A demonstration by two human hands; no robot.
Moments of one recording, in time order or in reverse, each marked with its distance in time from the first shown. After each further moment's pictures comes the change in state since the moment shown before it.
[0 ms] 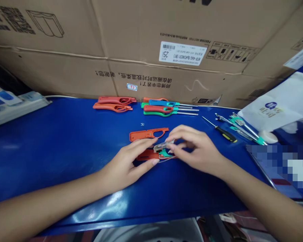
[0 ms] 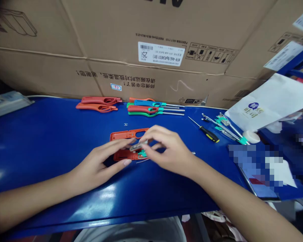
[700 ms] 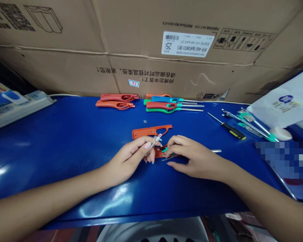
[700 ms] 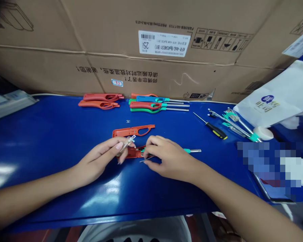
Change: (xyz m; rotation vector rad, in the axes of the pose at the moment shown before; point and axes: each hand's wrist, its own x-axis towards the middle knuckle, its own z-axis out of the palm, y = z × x) left_hand 0.010 0.004 -0.002 -0.636 -0.073 -0.308; right_hand -0.012 0.010 0.005 -0.281 -0.391 0.004
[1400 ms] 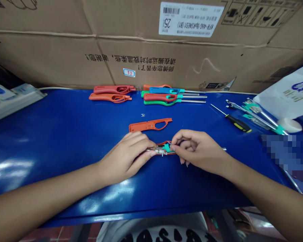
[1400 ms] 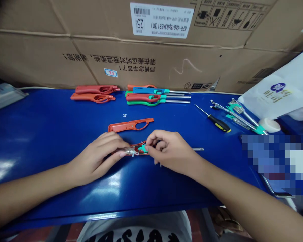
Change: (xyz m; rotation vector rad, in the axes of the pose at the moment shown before) left_hand -0.001 -0.007 -0.011 0.770 -0.106 0.357; right_hand -0.001 -0.003 0.008 0.585 0.144 0.520
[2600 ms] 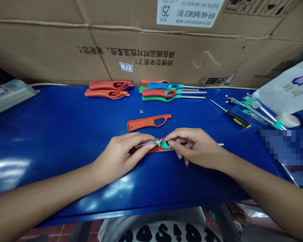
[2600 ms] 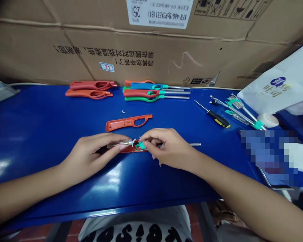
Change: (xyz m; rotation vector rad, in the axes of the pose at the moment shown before) left_hand -0.001 0.007 0.000 -0.075 0.126 -0.180; right_hand 0.003 0.005 0.001 -0.009 -0.069 -0.105
